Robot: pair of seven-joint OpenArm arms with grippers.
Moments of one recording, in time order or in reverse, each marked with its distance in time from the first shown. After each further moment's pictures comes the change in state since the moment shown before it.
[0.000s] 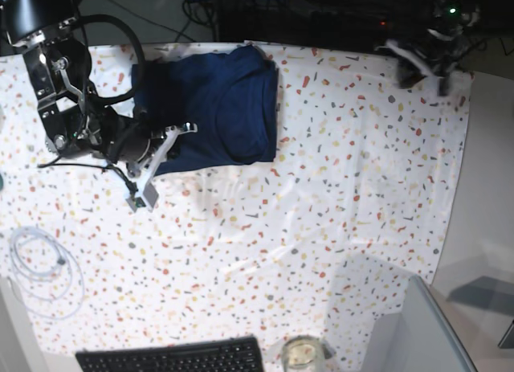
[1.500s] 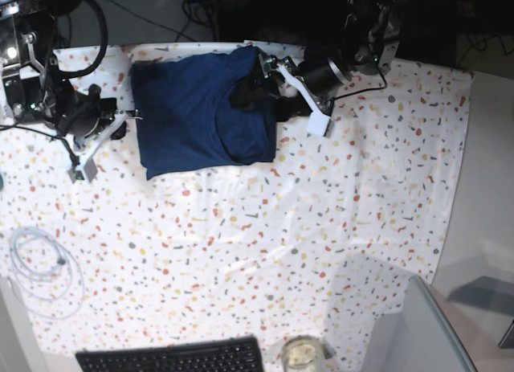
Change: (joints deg) left arm -17.0 1.0 27.3 -21.0 -28.2 -9.1 5.2; right arm -10.2 3.3 12.8 -0.1 0.0 -0.1 3.5
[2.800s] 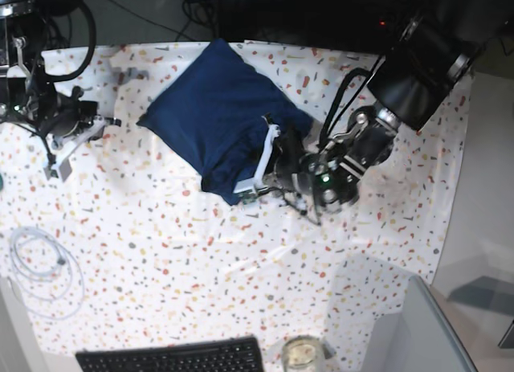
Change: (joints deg) left arm -36.0 -6.6 38.8 -3.5 26.6 5.0 20.3; right arm -0.3 -0.7 7.1 -3.6 0.0 0.0 0.0
